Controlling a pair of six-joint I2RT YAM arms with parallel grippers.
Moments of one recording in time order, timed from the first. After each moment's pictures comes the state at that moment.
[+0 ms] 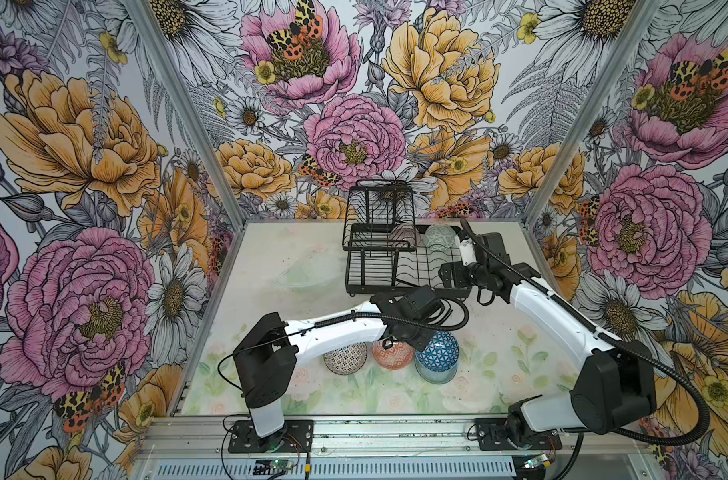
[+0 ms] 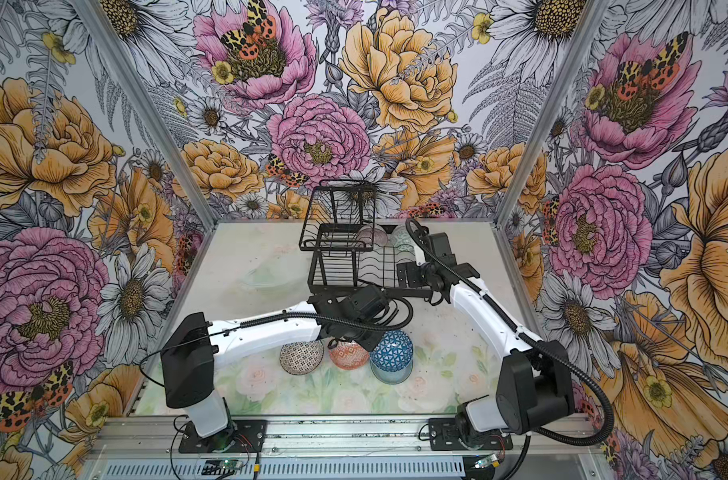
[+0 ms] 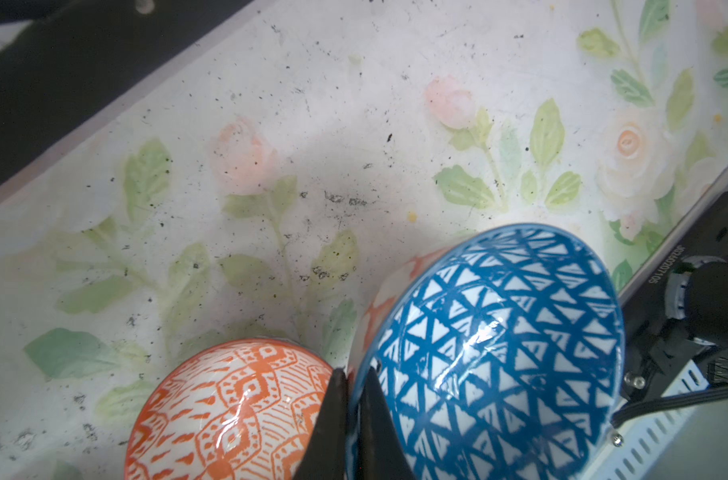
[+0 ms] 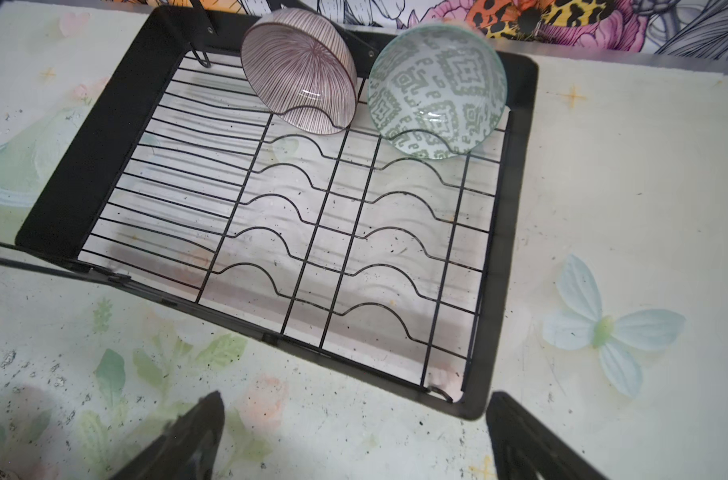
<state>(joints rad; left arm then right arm) -1.06 1.74 1.40 -0.71 -0.05 -0.36 0.25 1.40 1.12 -0.54 -0.07 0.09</state>
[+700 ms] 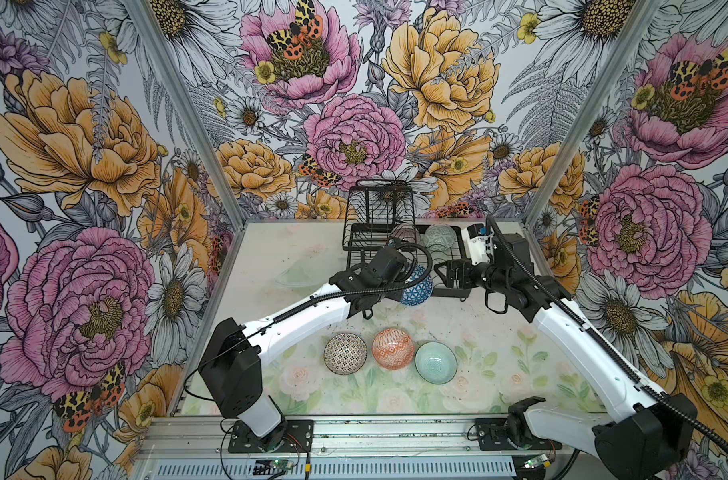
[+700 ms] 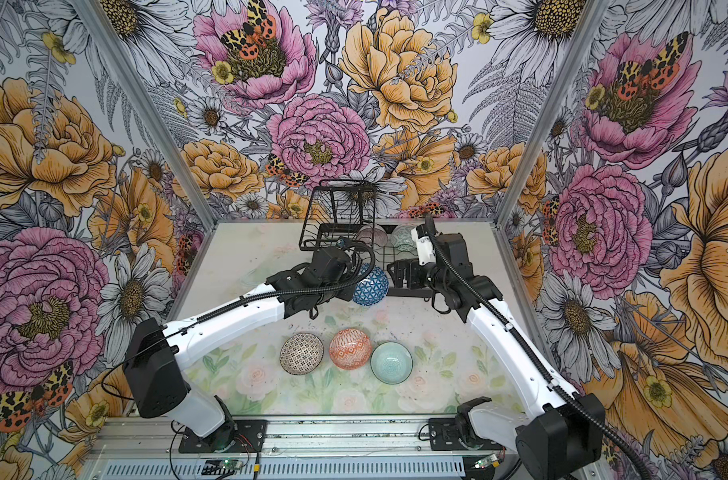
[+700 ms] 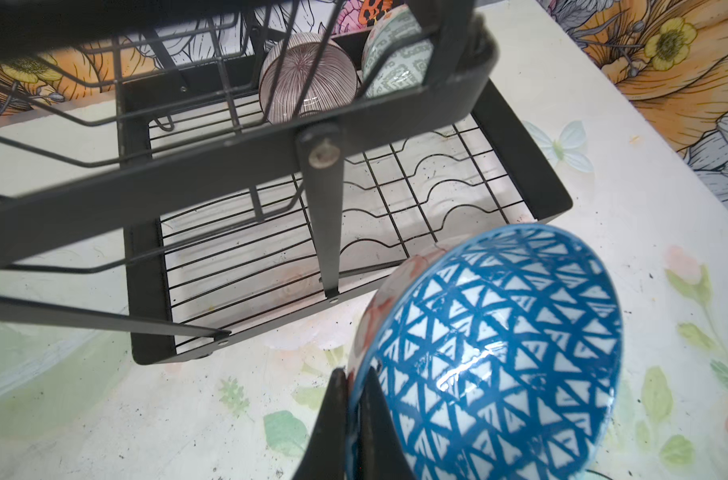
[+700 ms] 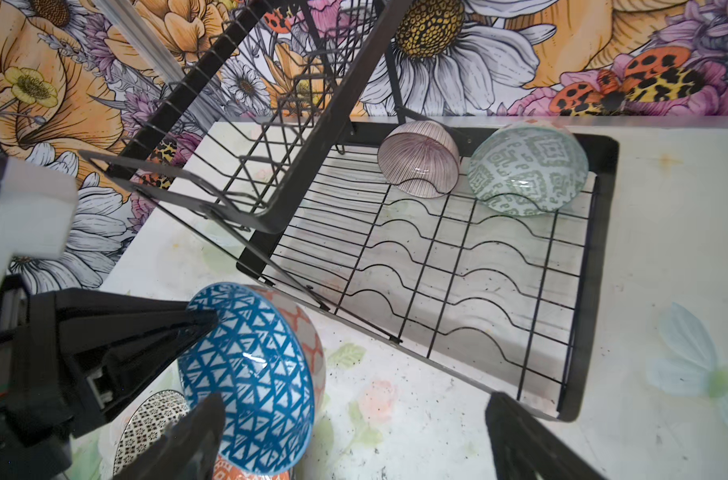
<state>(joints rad) -0.85 1.60 1.35 -0.48 -0.30 -0.35 0.32 1.19 1.09 -0.53 -0.28 0.21</state>
